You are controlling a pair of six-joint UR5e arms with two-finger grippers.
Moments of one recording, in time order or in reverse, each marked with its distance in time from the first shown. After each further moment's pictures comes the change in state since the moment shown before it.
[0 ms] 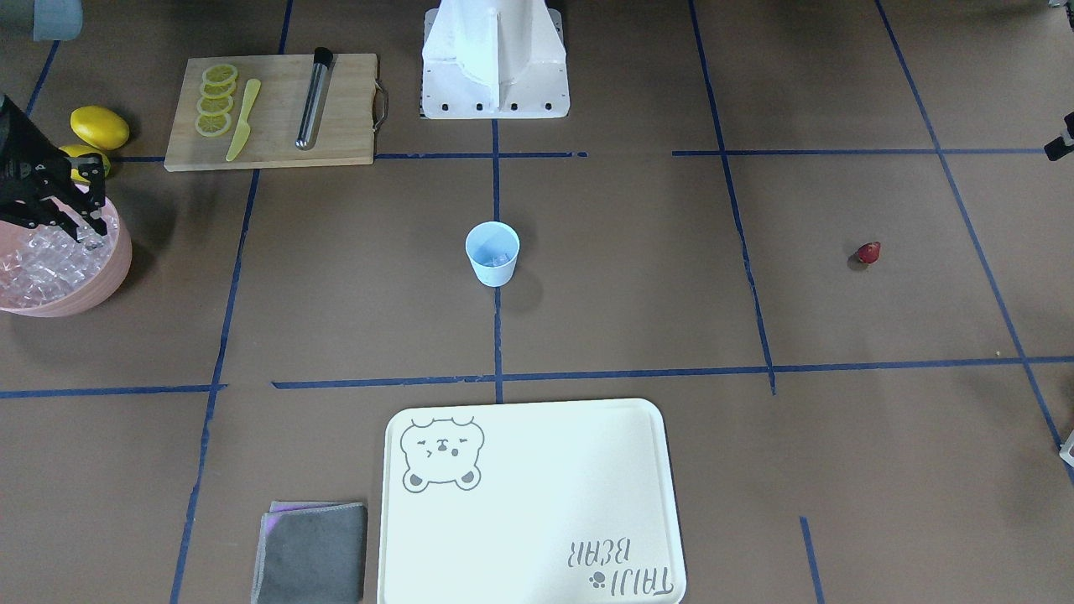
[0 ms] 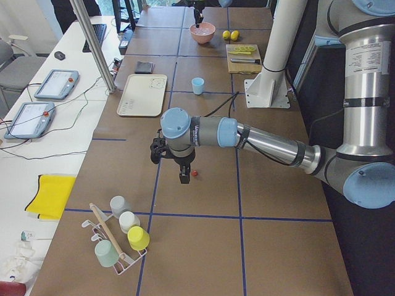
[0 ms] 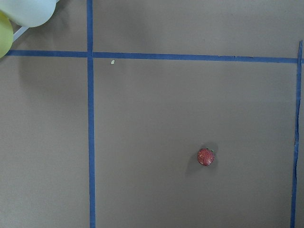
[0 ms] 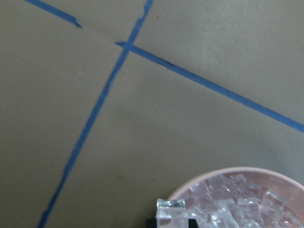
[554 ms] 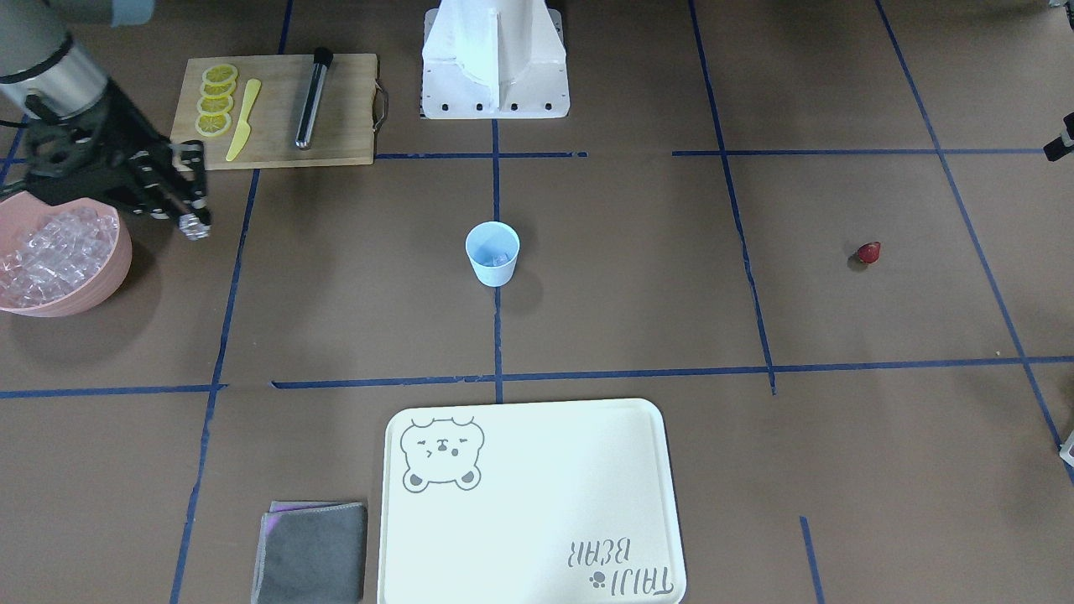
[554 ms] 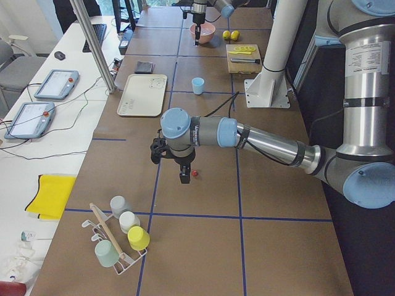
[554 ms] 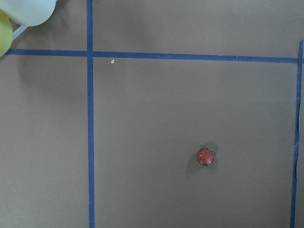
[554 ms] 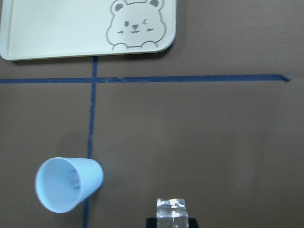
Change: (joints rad) left arm 0.006 0.000 0.000 -0.002 -0.001 -0.014; right arm -0.301 0.421 -0.079 -0.036 -0.092 0.685
